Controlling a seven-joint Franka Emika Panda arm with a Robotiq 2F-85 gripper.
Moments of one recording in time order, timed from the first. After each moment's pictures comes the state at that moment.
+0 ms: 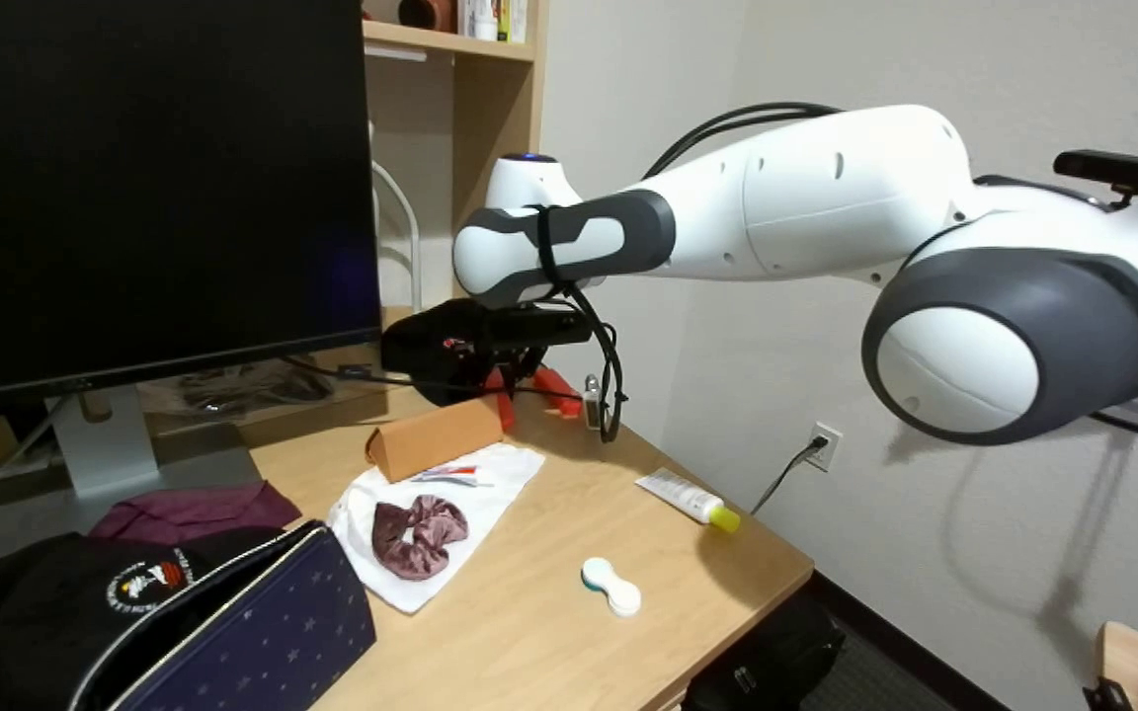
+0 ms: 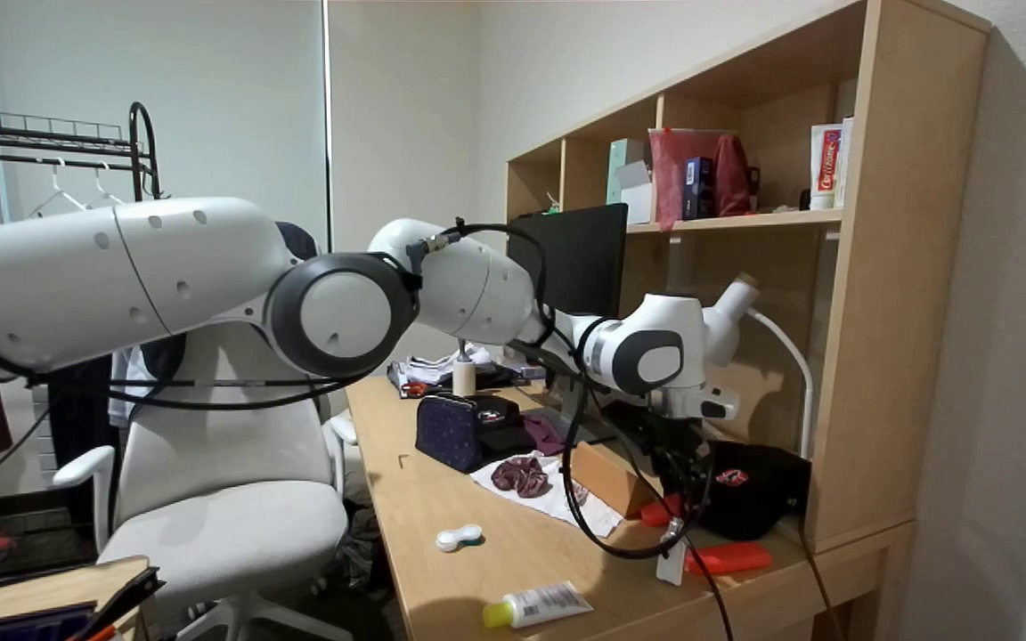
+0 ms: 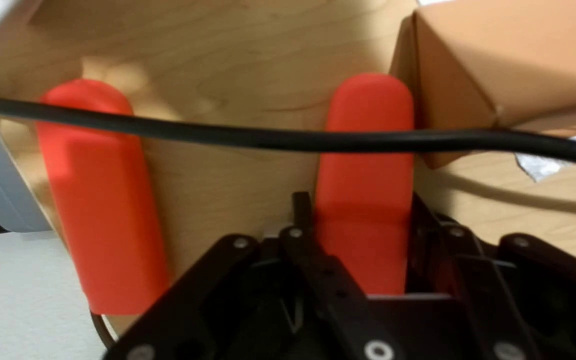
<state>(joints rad) 0.00 1.28 -0.18 -0.67 0.18 2.10 0.23</state>
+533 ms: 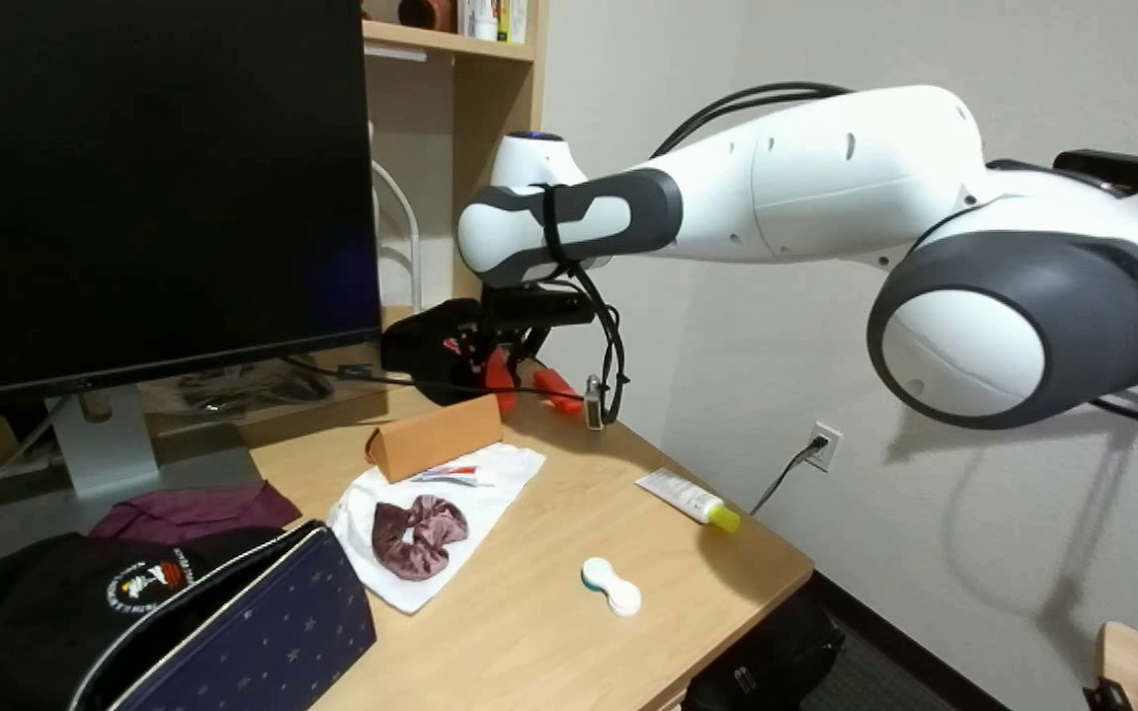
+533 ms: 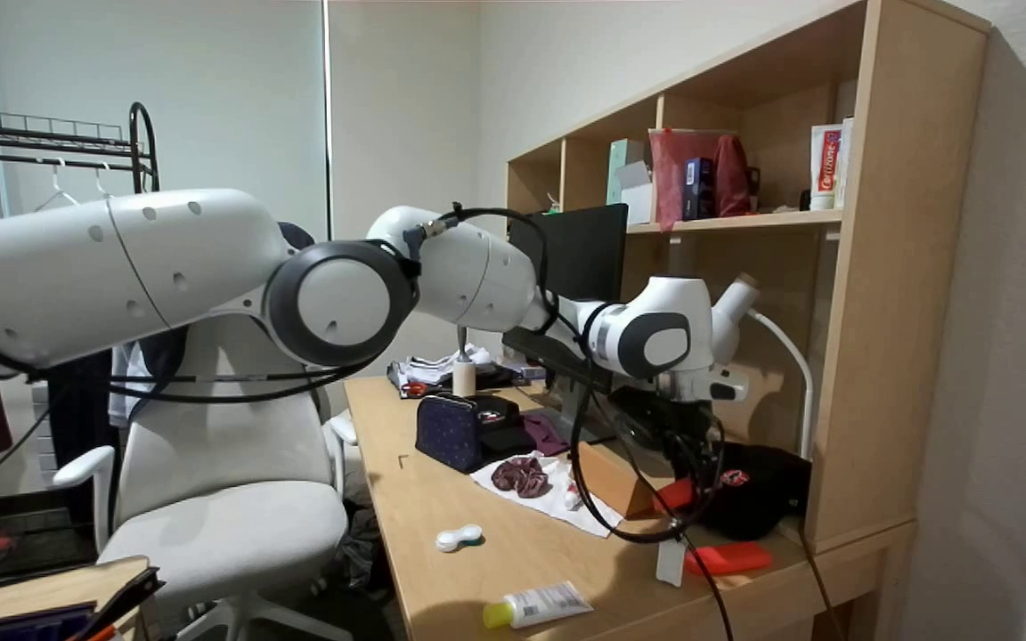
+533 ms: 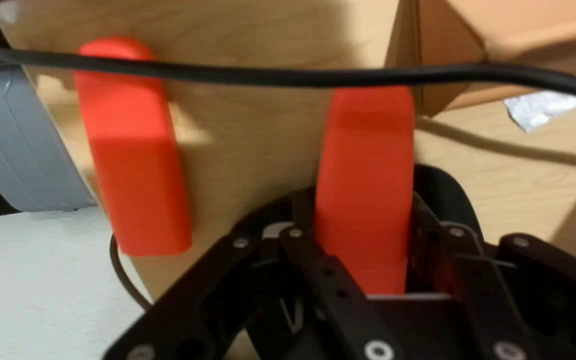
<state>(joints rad) -0.01 1.25 -0.19 -0.67 0.18 2.10 0.23</state>
